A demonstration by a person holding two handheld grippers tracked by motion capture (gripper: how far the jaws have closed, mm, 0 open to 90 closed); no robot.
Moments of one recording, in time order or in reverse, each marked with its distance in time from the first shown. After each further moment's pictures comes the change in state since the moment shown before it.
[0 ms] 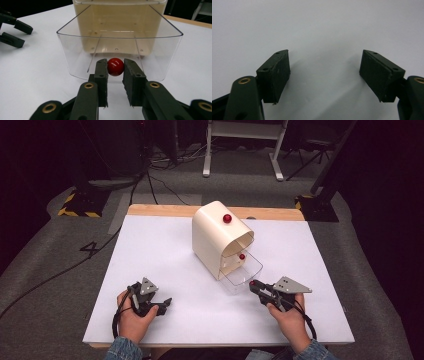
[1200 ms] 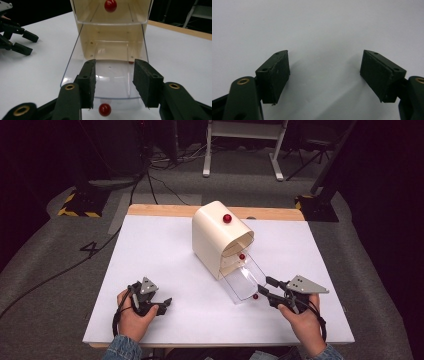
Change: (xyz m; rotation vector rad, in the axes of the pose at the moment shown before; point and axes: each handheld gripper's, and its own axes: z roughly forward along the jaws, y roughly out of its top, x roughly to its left) left arm 0.001 0.001 0.001 0.006 -0.008 0.009; right arm -0.003 0.025 -0.035 -0.011 -0.022 0.009
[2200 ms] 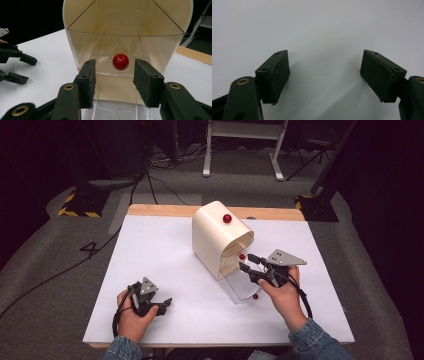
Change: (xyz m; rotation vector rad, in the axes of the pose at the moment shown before) left arm 0.000 -0.001 0.000 -0.007 0.000 0.001; right arm 0.003 0.058 0.057 -0.027 0.036 -0.030
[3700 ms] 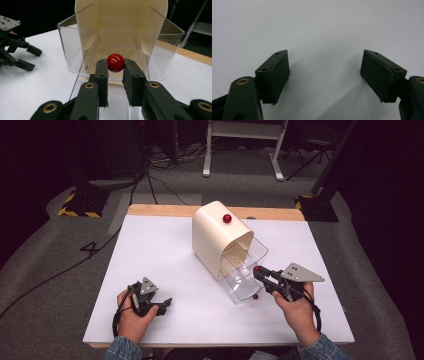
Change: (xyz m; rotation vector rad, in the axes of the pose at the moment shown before) left arm 0.000 0.000 0.000 0.002 -0.003 0.000; right arm 0.004 -0.021 -0.046 -0.030 -0.018 -0.031
